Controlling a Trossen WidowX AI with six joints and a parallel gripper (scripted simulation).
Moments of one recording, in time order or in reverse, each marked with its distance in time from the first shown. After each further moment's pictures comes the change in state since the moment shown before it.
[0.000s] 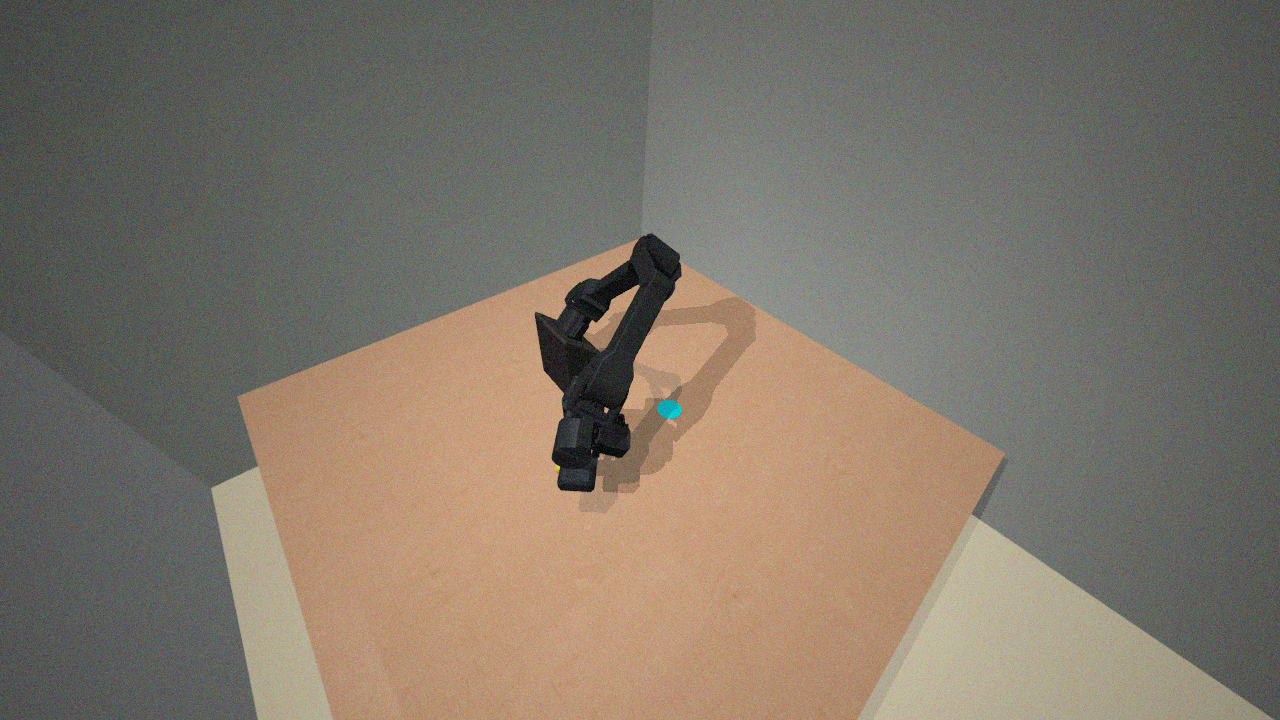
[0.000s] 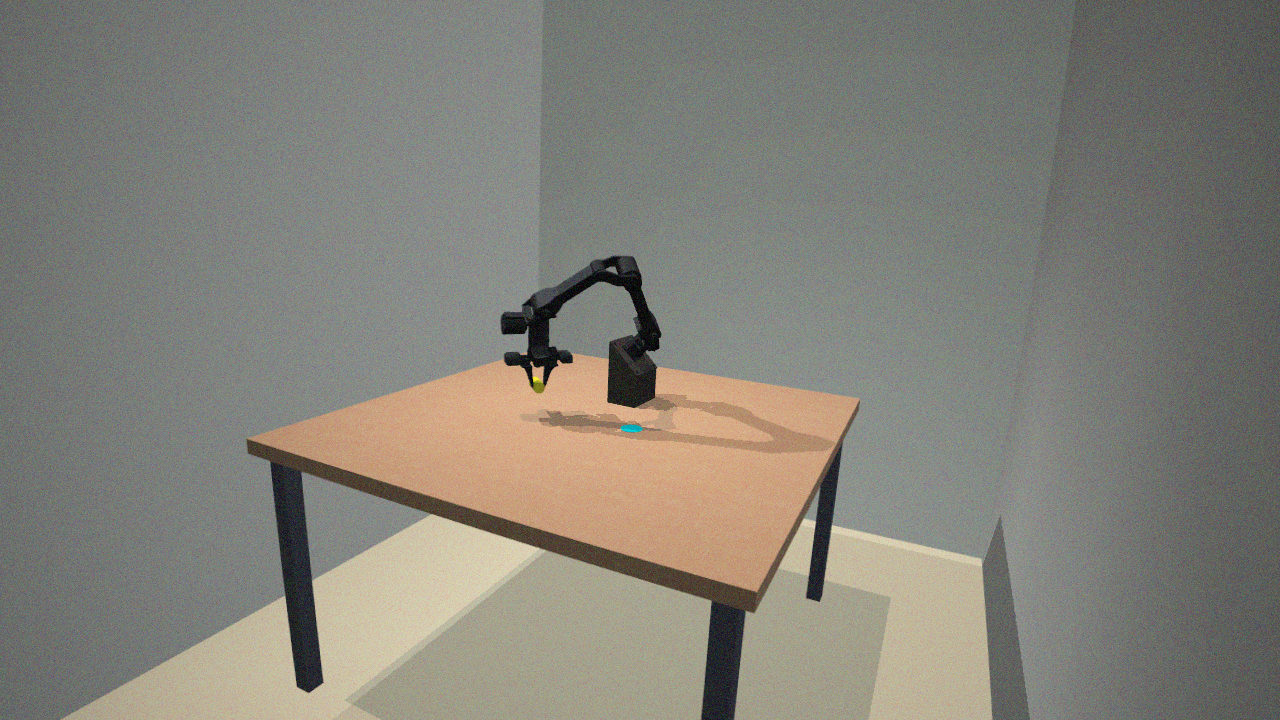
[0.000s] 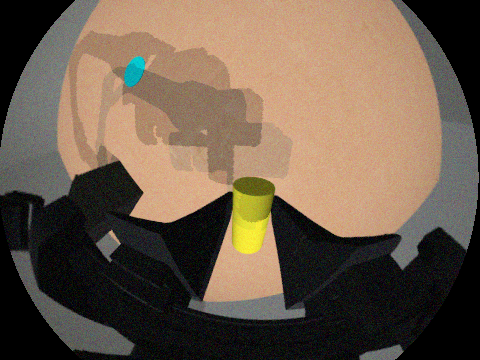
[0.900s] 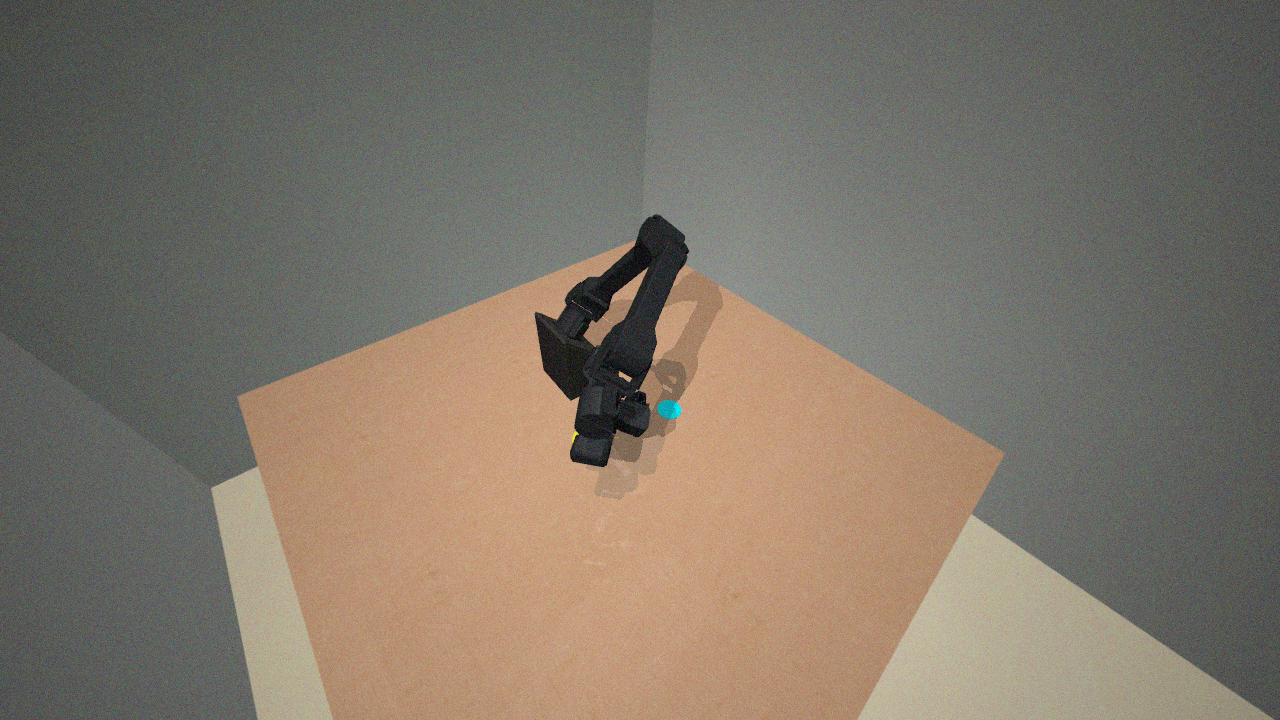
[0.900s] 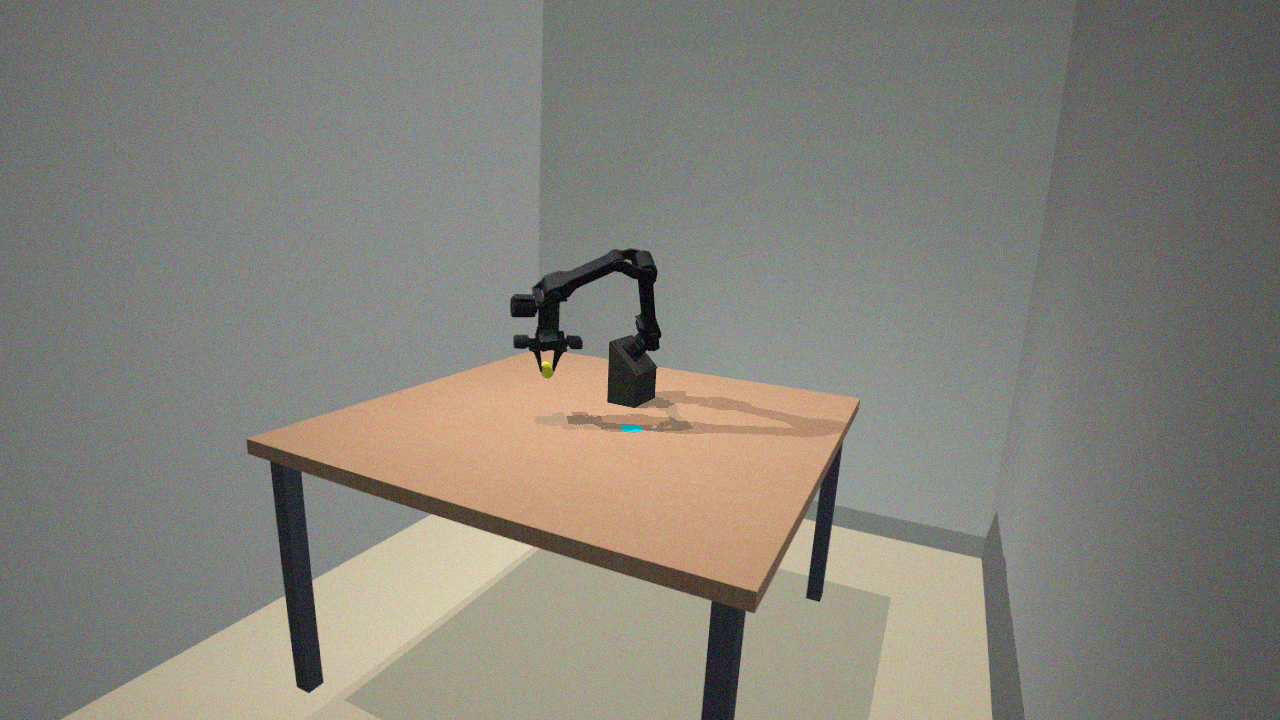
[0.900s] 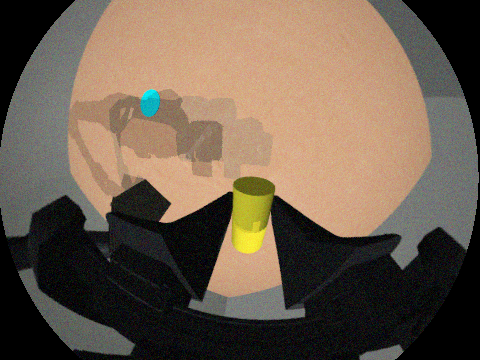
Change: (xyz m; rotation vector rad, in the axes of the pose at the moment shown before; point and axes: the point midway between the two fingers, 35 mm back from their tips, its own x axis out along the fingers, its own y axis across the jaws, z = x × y) arm -0.052 0.018 0.031 0.130 0.018 -0.013
